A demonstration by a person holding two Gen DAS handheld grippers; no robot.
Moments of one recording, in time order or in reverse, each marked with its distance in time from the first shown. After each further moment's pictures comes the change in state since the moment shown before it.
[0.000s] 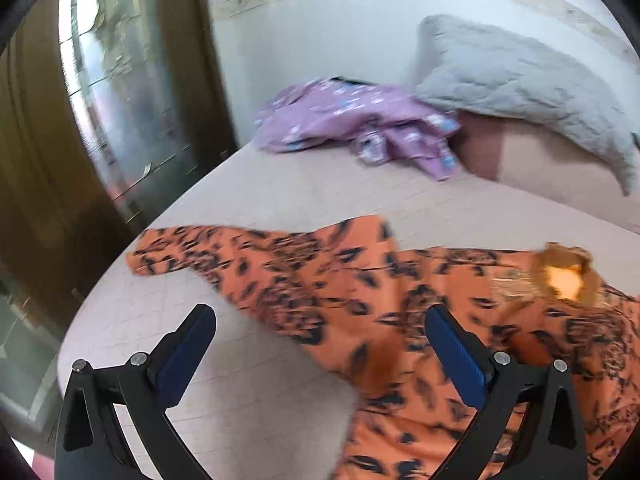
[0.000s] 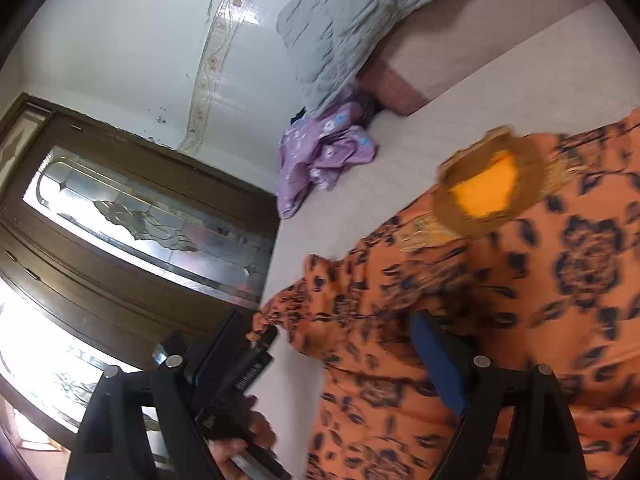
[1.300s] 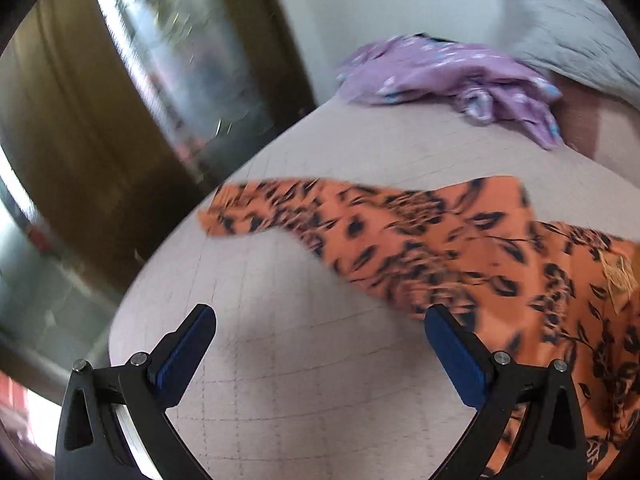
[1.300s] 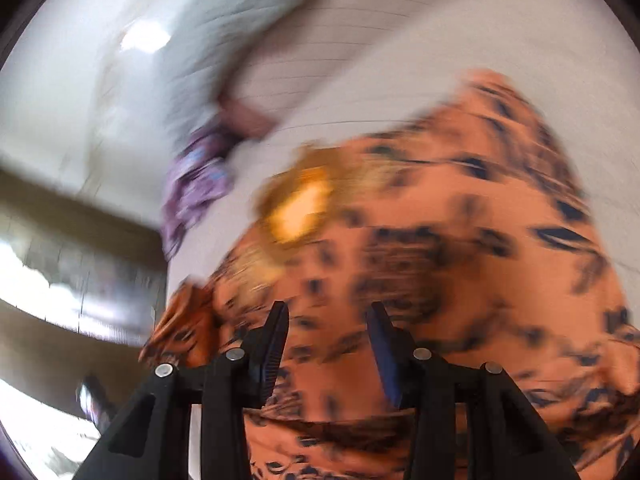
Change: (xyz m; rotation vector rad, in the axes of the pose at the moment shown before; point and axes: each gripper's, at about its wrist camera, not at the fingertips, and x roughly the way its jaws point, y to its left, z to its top) left arm 0.048 0.074 -0.013 -0.093 0.166 0.302; right arm 0.007 -0.093 0.012 0.065 -0.060 -0.318
